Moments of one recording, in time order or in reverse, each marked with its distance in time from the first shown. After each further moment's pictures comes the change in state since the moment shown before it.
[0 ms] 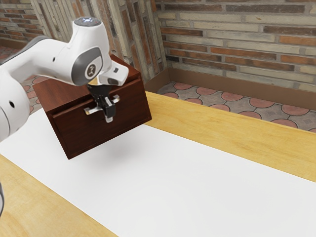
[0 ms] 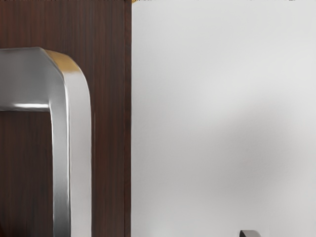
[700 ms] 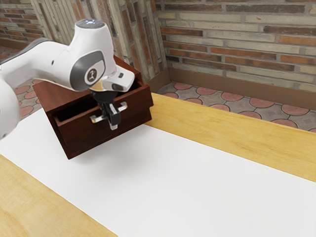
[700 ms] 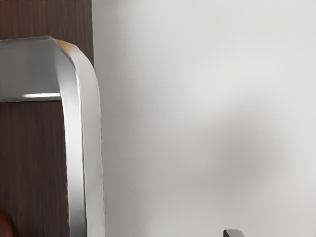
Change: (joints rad) arm -0.075 -0.127 -0.002 -0.161 -0.009 0.003 -0.034
